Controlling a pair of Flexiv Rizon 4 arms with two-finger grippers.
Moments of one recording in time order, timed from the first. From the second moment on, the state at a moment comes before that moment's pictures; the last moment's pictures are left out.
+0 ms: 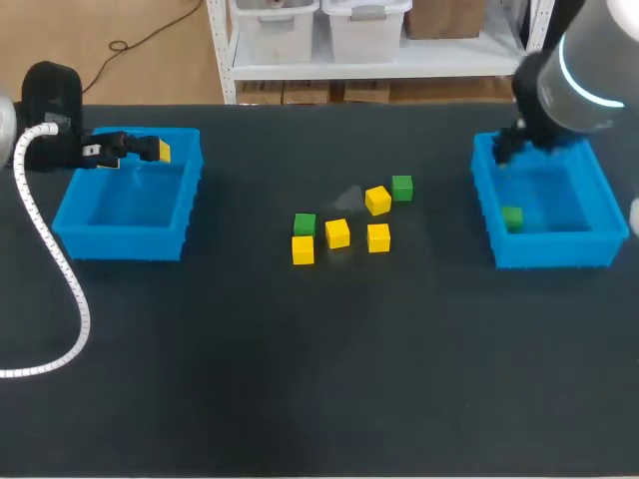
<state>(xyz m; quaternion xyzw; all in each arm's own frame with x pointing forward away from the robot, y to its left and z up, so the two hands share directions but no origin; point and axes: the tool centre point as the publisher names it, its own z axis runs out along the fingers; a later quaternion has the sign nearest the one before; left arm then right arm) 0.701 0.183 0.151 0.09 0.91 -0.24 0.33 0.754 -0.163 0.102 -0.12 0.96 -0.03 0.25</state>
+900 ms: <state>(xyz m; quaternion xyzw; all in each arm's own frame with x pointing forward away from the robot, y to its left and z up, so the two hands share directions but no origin) 0.701 0.183 0.151 0.09 0.91 -0.24 0.33 0.799 -0.032 0.047 -0.15 0.96 0.04 0.21</state>
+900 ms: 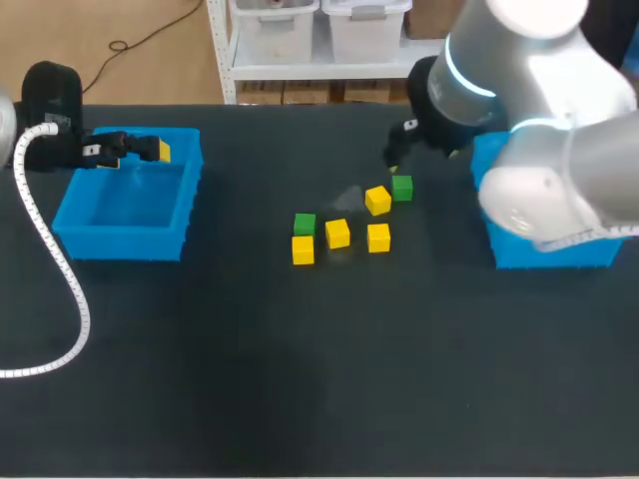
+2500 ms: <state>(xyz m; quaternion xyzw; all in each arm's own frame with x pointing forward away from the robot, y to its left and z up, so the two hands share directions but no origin) 0.701 0.183 0.151 0.09 0.91 -0.24 0.33 0.809 -0.035 -0.011 -0.13 0.98 0.00 0.16</state>
